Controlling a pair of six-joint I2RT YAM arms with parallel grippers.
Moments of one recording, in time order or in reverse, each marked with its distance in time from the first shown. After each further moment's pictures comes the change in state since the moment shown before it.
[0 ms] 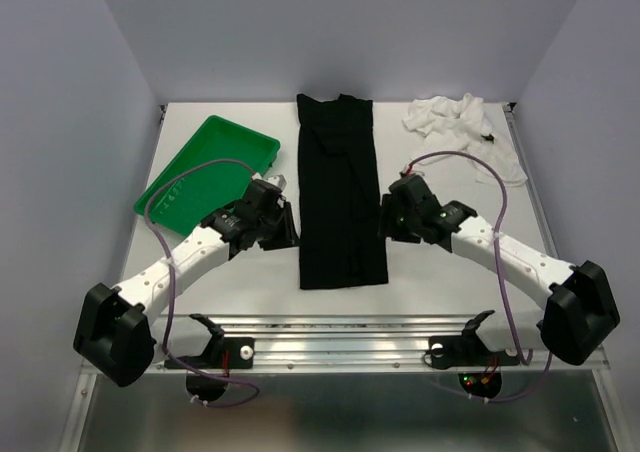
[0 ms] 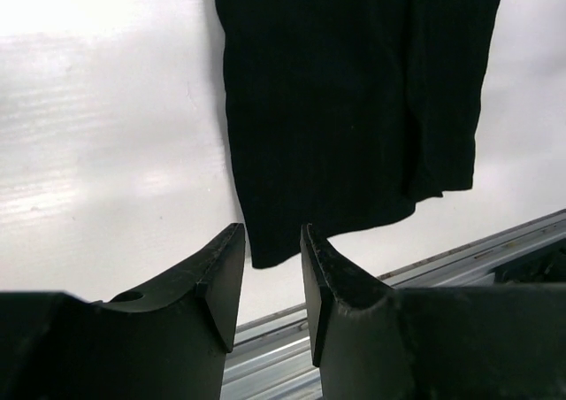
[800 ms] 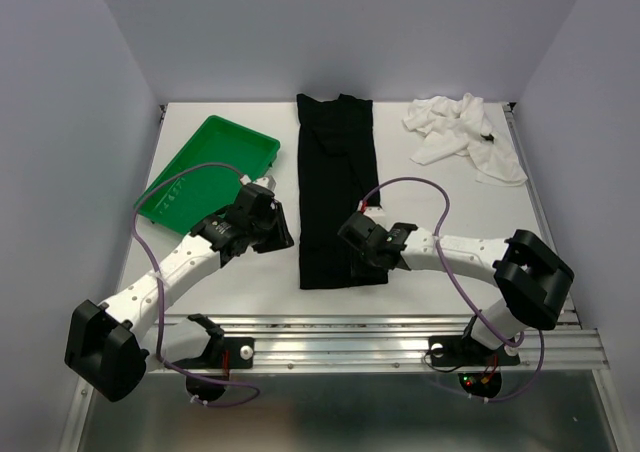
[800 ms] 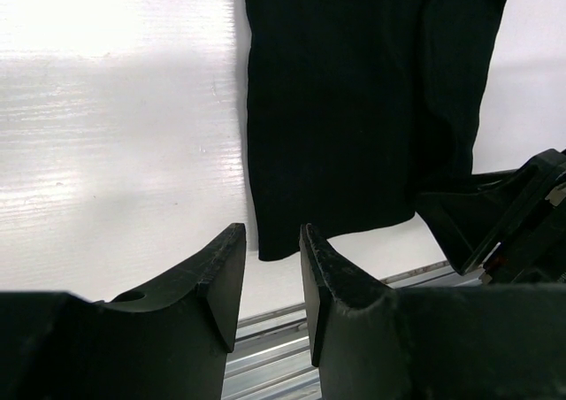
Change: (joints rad) left arm 0.000 -0.116 -0.044 -0.039 -0.058 -0.062; right arm 0.383 0.229 -0.027 0.017 0.083 0.201
